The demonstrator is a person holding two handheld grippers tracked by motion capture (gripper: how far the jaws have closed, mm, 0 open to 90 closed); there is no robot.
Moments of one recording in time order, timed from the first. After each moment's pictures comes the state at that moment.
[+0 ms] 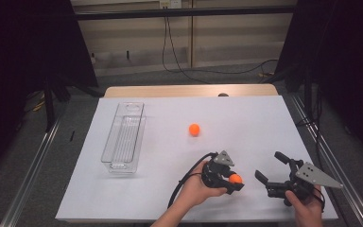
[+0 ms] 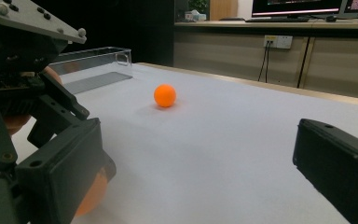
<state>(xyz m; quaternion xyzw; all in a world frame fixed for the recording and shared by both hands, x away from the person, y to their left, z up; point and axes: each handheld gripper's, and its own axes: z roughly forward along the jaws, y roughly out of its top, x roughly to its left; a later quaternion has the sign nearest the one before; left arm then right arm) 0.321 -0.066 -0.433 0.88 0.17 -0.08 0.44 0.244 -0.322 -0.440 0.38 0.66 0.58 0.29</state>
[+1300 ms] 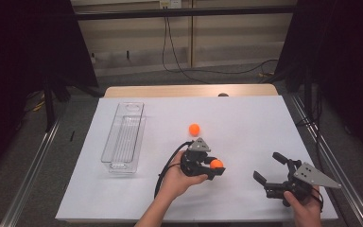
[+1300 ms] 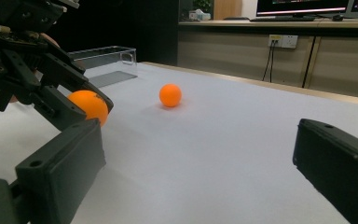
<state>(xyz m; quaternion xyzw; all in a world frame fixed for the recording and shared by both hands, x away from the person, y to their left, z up) 0.346 -0.013 -0.412 0.86 0.23 -0.04 0.46 0.243 -0.318 -0.440 0.38 0.66 0.58 0.28</state>
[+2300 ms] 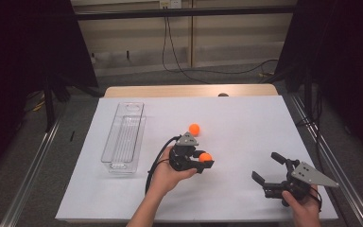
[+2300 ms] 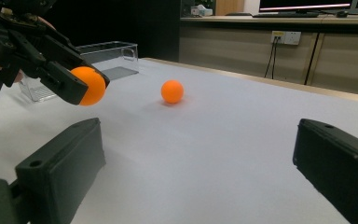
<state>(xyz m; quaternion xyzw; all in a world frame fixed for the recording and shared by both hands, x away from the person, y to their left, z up) 0.358 0.014 -0.403 0.85 0.25 -0.01 0.46 0.245 -0.315 -0.440 0.38 0.67 0.58 0.28</state>
